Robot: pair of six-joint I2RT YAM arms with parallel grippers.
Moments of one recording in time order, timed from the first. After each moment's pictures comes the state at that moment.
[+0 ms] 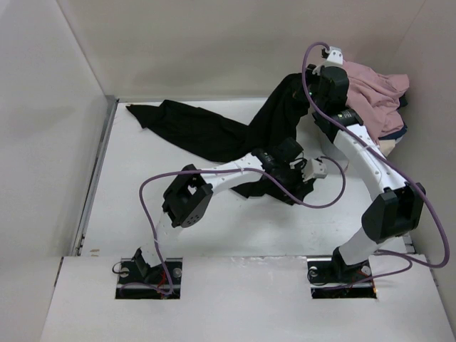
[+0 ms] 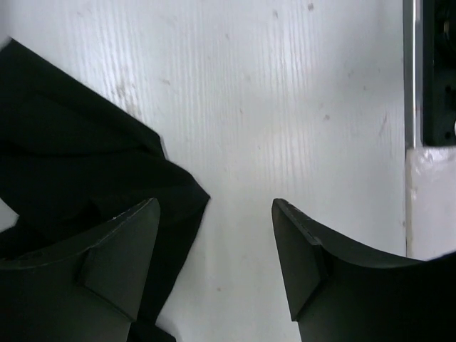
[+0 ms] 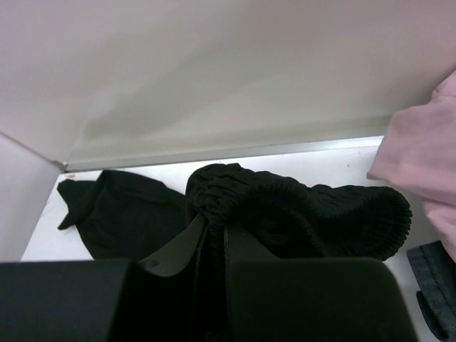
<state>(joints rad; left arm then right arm) -0.99 2.18 1.81 -0.50 0.56 0.37 0.28 1.61 1.58 -0.07 0.07 0.38</state>
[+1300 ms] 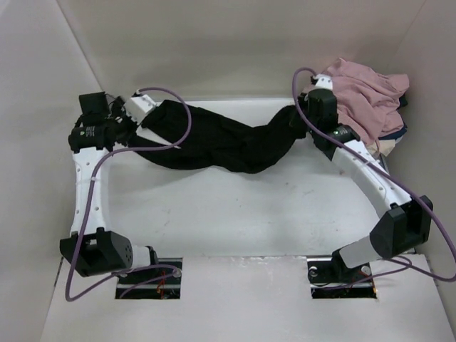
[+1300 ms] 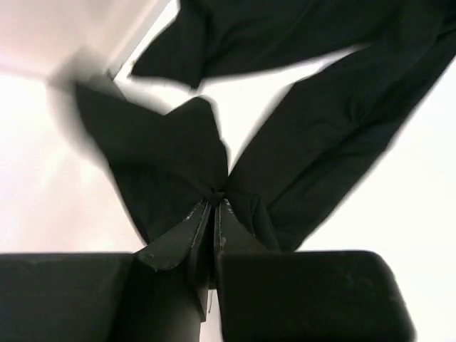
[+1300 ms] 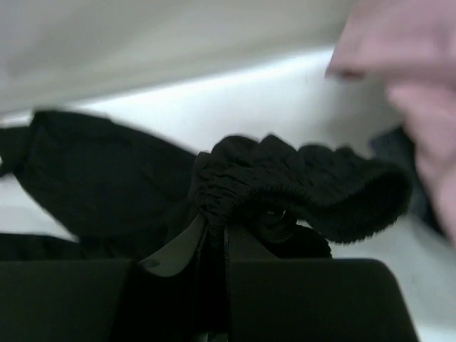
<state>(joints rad) 0.11 1.35 1.53 -0.85 0.30 0.85 0.33 1.49 1.39 -0.23 0.18 0.38</state>
